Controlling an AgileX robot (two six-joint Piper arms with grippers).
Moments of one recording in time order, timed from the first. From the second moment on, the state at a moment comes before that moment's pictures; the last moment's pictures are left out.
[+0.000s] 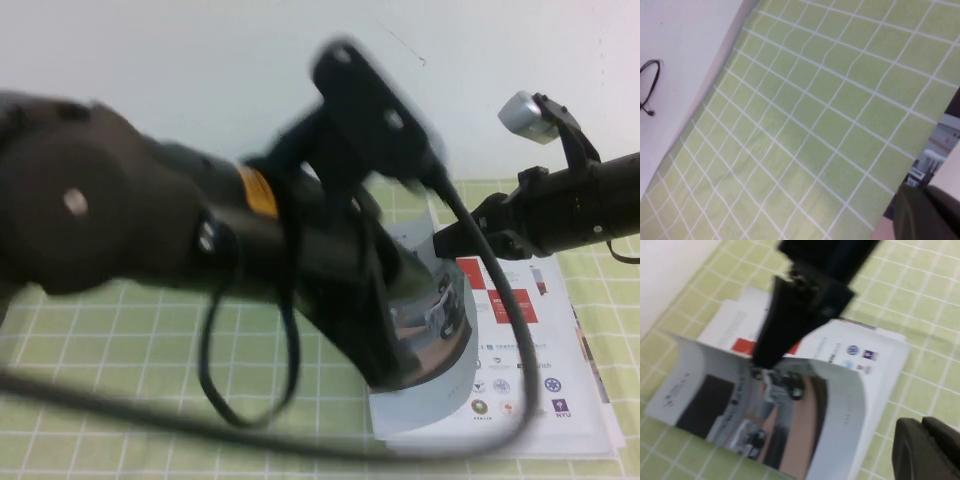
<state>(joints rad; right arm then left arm) 0.20 1.75 -1.17 1.18 0.92 -0.97 -0.77 1.32 -1.28 -0.35 0.74 0.52</state>
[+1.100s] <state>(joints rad) 0.20 1.76 -1.23 1.19 0.95 -1.00 -1.06 1.84 -1.07 -0.49 -0.19 0.59</state>
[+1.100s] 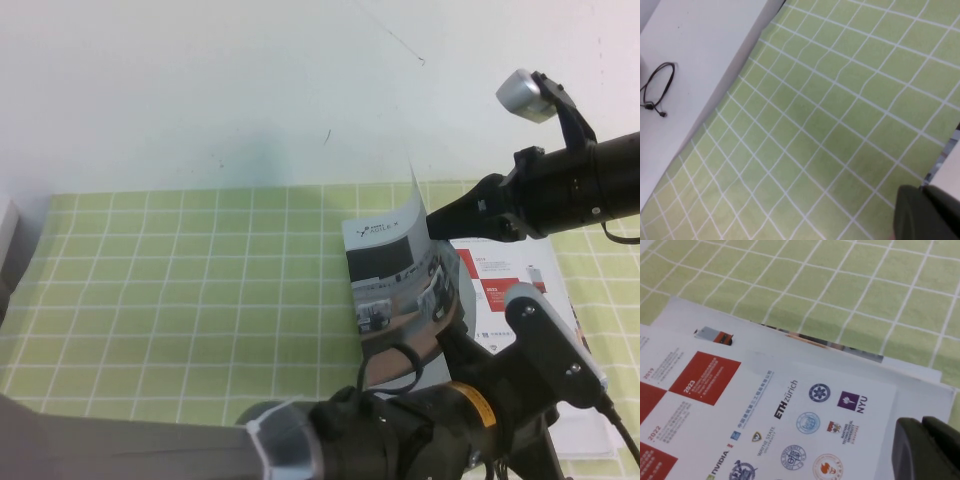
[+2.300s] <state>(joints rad) 0.20 1.76 -1.24 1.21 0.95 -1.05 -1.08 1.86 -1.07 -1.25 -0.54 1.40</state>
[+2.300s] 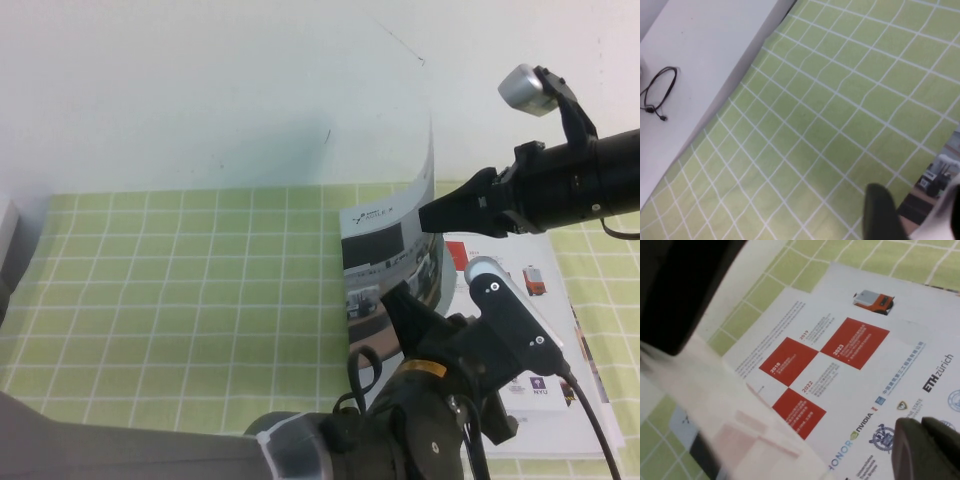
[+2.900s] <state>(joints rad) 0.20 1.75 -1.33 1.21 1.02 -1.05 -1.08 1.85 -1.07 -1.45 -0.71 1.62</state>
